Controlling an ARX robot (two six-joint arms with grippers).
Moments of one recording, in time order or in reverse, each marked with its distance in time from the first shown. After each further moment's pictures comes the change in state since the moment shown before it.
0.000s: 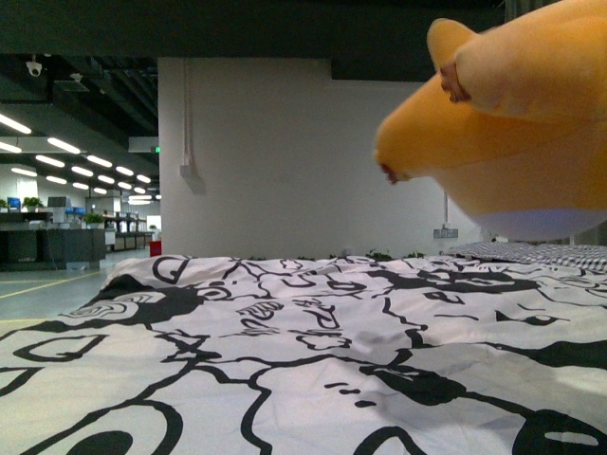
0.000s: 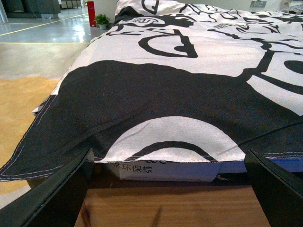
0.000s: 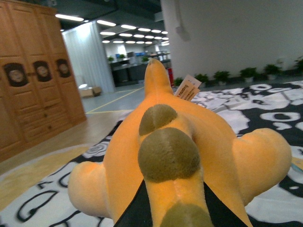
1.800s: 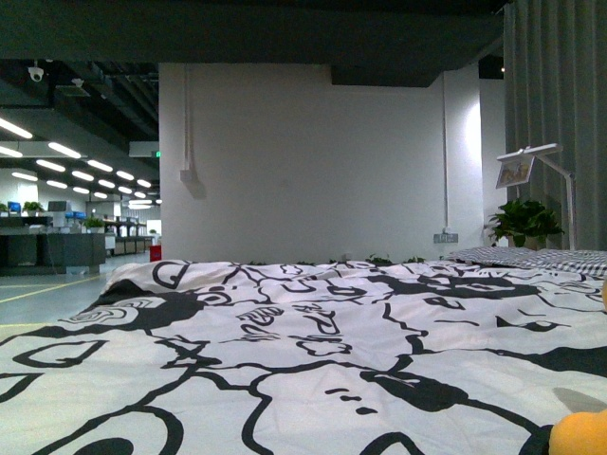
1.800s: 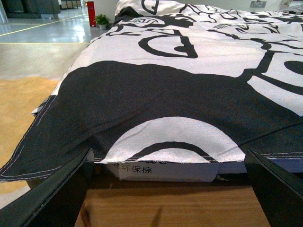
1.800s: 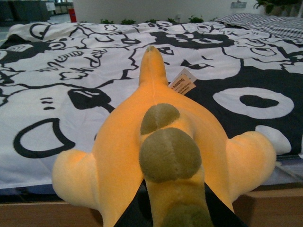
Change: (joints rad) left arm 0.000 0.000 0.000 0.000 0.000 0.000; right arm 0.412 -0.647 -0.491 -0.502 0.852 -0.366
